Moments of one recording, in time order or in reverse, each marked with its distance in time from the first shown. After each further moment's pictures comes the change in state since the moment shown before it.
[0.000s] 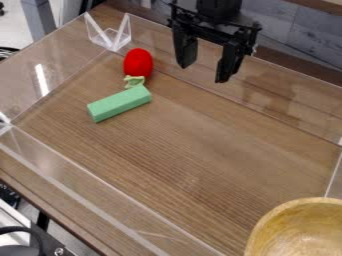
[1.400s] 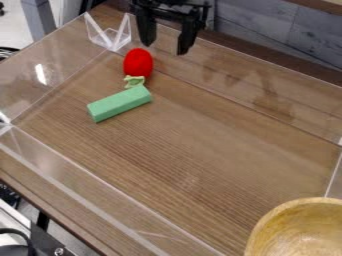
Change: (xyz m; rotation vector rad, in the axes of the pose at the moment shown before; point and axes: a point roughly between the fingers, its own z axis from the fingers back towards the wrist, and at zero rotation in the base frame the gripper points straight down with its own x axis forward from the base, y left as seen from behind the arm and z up) arm 0.037 0.085 -0.020 0.037 0.000 0.227
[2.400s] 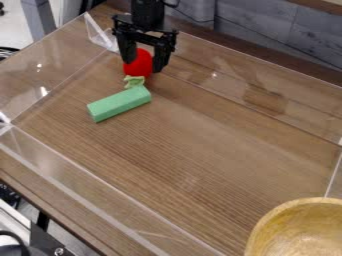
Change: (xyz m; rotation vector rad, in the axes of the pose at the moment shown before) arm 0.024 0.039 -0.047 -0.012 -0.021 -0.054
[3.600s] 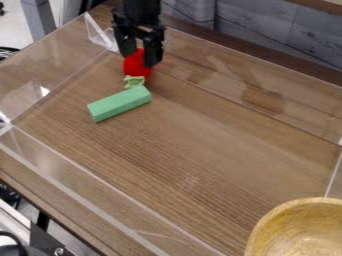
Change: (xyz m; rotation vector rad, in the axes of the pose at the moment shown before) arm 0.002 0.009 0.009 -0.051 -0.048 -0.268
